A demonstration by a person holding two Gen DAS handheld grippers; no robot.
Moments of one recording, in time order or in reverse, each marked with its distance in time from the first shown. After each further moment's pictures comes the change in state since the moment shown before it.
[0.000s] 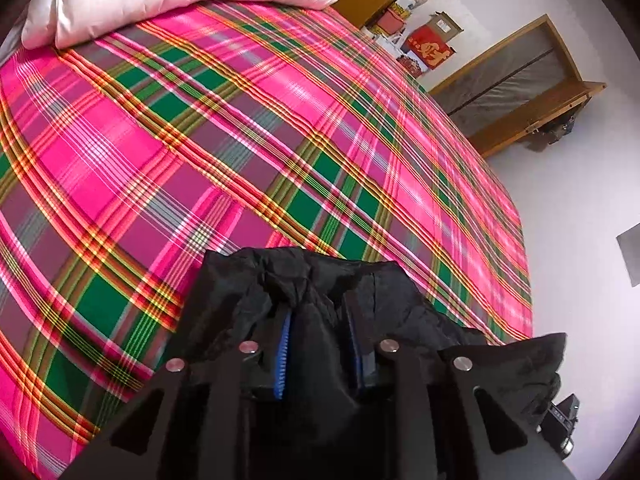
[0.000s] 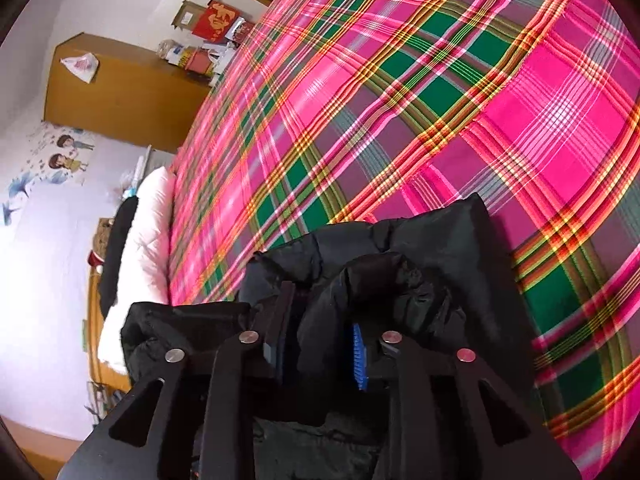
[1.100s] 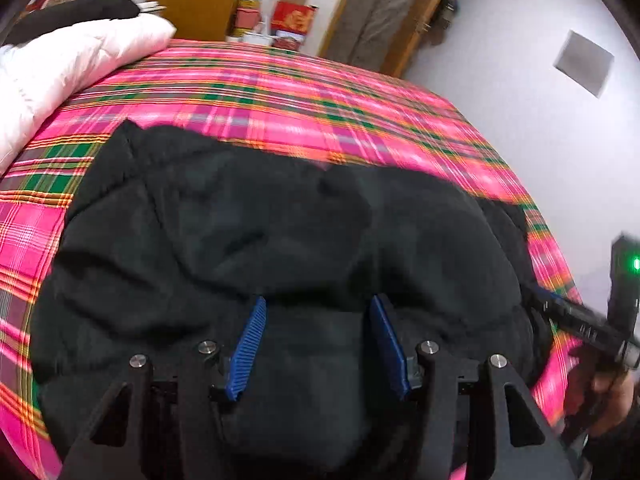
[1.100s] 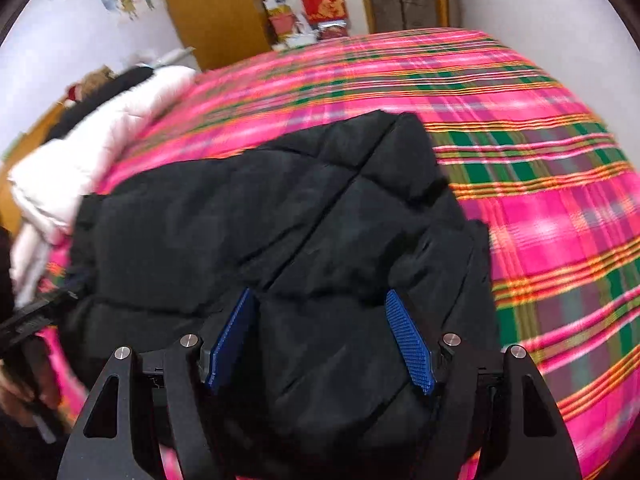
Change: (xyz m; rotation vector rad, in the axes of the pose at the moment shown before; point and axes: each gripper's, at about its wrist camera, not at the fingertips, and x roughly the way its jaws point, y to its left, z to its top) left arm 0.011 -0.106 -0.116 0.547 -0.029 0.006; right arm 0.025 0.058 -0.099 -0.673 -0.114 -0.383
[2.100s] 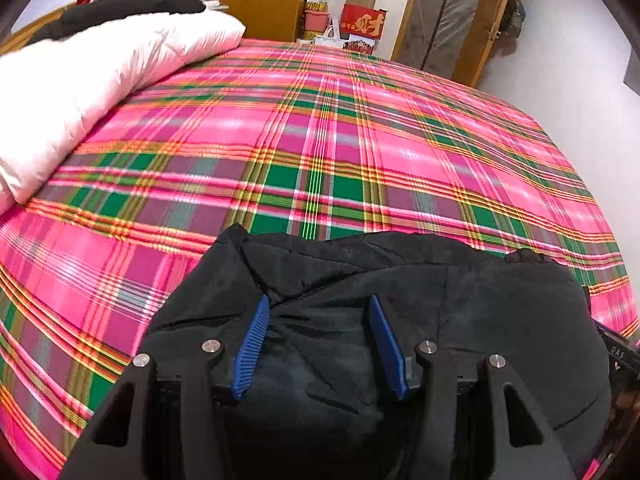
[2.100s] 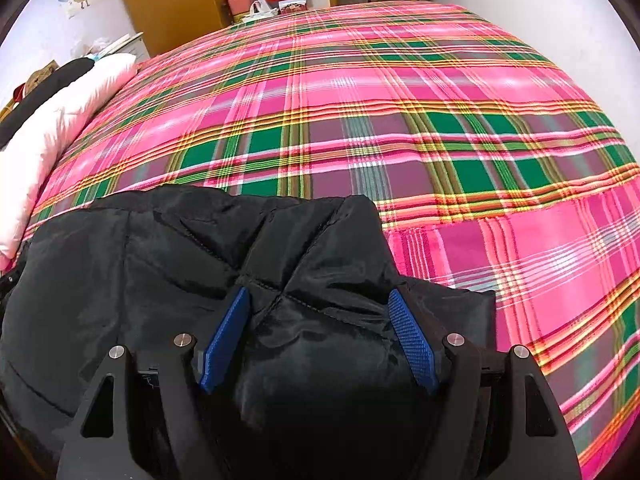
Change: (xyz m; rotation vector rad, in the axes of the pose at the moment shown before) left arm 0.057 0.079 0.045 -0.067 -0.011 0.240; right arm 0.086 -0.033 0.034 0.057 0.060 -0.103
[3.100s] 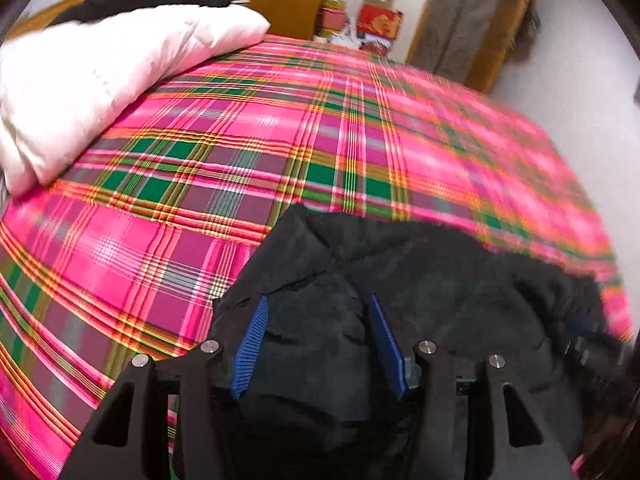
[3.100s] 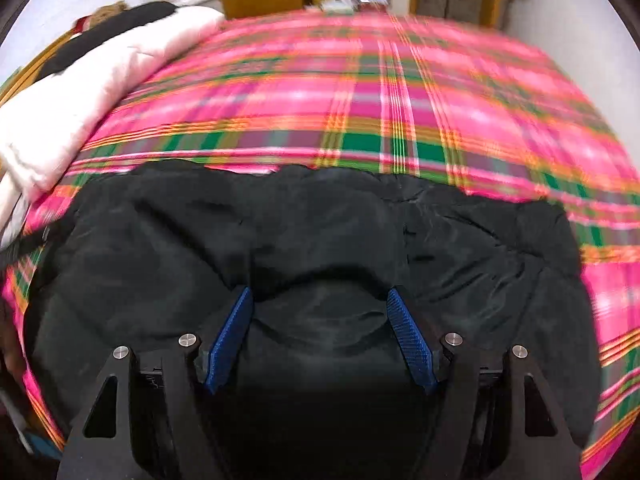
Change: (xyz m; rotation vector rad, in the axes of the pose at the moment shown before) left arm -0.031 0.033 -0.005 -0.012 0.019 0.032; right arm -0.014 0.142 0.002 -0.201 0.083 0.085
